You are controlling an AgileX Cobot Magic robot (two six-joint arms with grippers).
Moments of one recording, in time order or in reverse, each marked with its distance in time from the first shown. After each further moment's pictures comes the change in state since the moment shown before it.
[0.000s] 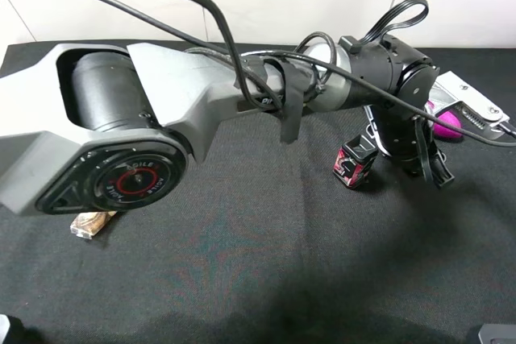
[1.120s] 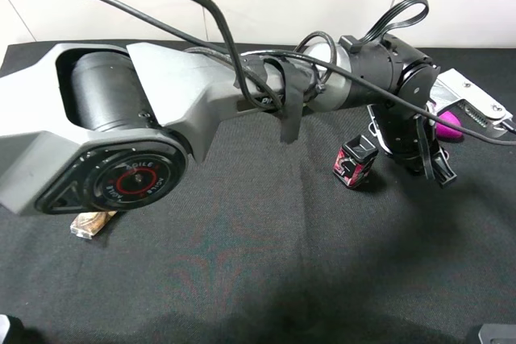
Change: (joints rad) left arm 0.000 0.000 0.000 0.000 -0.011 0.003; right arm 0.000 0.000 0.000 0.000 0.001 0.000
